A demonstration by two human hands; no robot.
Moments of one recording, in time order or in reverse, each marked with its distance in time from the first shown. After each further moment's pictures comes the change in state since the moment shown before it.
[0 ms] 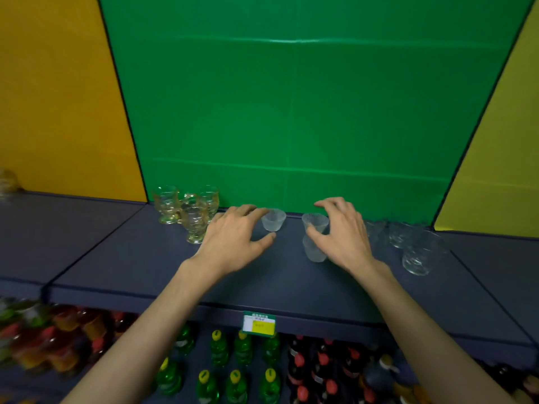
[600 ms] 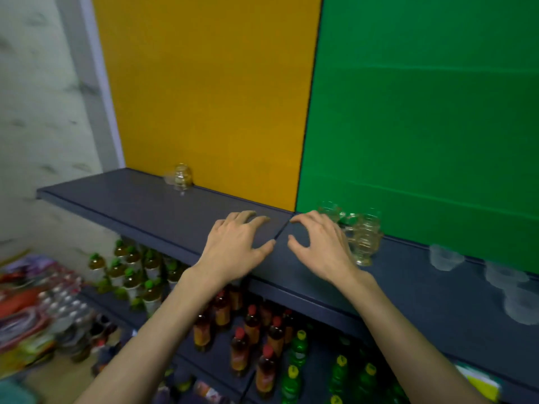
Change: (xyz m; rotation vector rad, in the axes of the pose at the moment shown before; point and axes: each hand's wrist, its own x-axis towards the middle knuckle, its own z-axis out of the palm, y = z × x) left_hand -0.163 -0.300 -0.099 0.115 0.071 -0.316; right_hand 0.013 -0.371 0.135 0.173 -0.149 -0.389
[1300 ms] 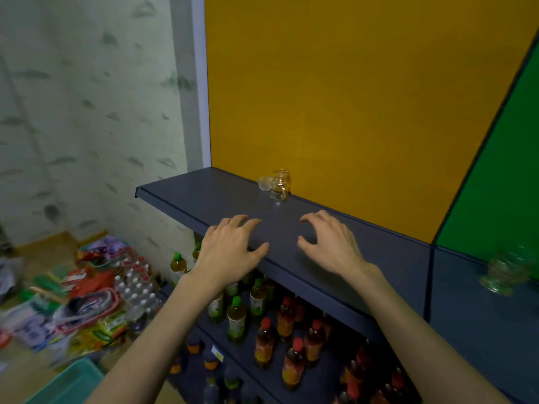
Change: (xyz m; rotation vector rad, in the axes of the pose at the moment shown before) left_hand -0.001 -0.321 -0.007 0.089 -0.024 -0.250; right_hand 0.184 -0.196 0.196 -0.022 -0.174 -0.091
